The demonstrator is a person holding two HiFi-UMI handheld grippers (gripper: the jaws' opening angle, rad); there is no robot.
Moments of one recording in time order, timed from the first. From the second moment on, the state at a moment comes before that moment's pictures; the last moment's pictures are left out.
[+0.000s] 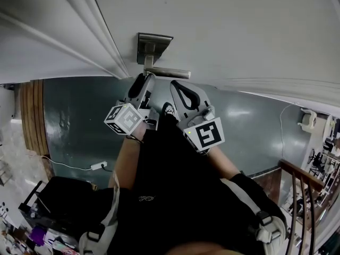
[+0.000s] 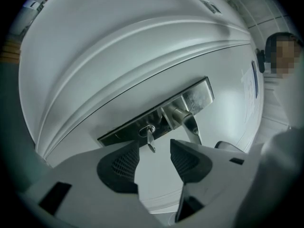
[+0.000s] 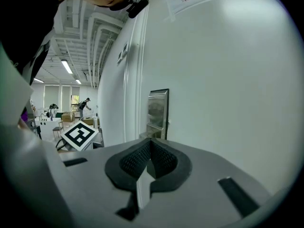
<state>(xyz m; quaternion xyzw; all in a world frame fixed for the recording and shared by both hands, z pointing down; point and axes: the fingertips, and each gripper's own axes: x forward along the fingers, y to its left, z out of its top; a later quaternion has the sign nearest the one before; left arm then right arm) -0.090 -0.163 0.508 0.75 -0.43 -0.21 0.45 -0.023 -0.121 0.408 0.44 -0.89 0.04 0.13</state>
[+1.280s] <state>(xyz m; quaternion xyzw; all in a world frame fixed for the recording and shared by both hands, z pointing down) -0.086 -0.196 0.510 0.68 -0.43 -0.31 0.50 -0.004 -0.131 0.409 0.44 -0.89 0.06 0.11</state>
